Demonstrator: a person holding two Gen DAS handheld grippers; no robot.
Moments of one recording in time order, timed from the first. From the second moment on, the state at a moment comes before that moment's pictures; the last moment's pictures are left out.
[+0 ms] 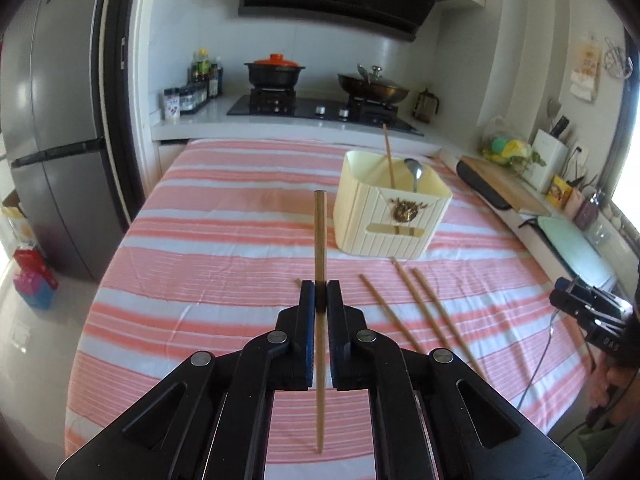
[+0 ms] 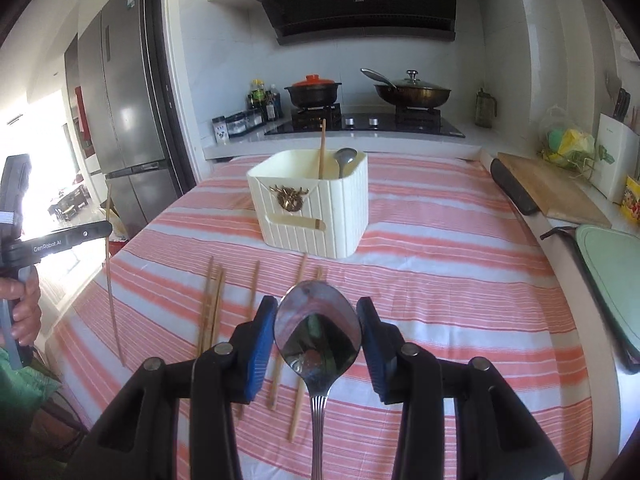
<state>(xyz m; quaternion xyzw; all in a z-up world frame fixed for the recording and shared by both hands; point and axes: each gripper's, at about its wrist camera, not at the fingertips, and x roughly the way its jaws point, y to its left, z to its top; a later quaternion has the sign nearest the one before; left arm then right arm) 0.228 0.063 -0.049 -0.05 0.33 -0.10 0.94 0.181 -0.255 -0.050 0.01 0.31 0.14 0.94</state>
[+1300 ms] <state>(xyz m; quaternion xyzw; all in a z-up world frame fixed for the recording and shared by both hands) 0.421 -0.001 0.073 -0.08 0.21 -0.14 0.96 0.380 -0.225 0.094 0.01 0.19 0.15 0.97</state>
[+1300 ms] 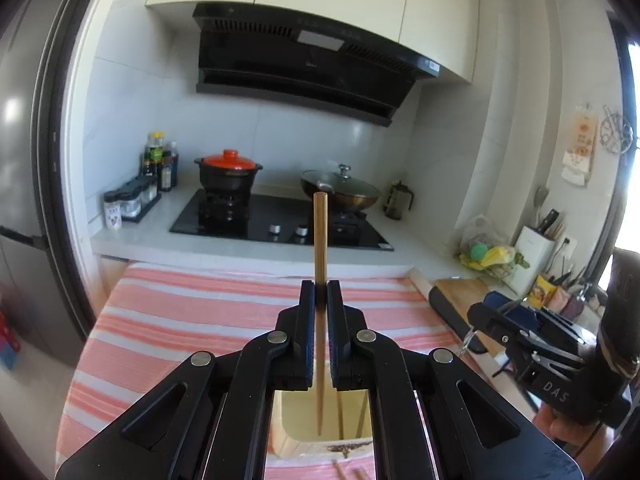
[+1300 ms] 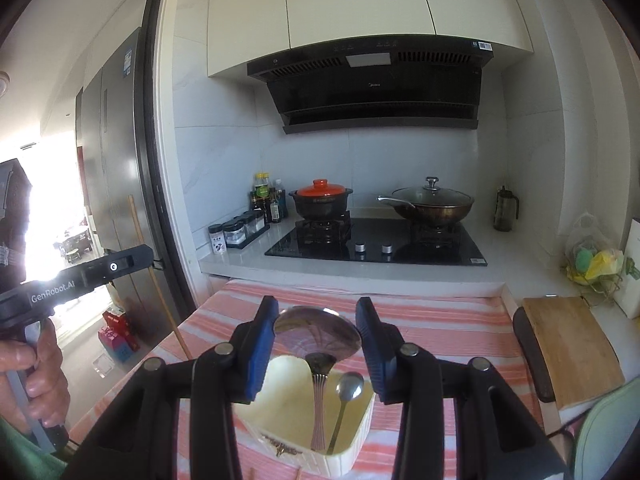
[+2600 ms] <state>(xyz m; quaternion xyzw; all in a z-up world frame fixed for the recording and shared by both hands) 0.196 0.062 -0.139 -0.07 0.47 -0.08 0.87 0.180 -0.270 -0.094 -0.03 0.35 0.07 0.93</state>
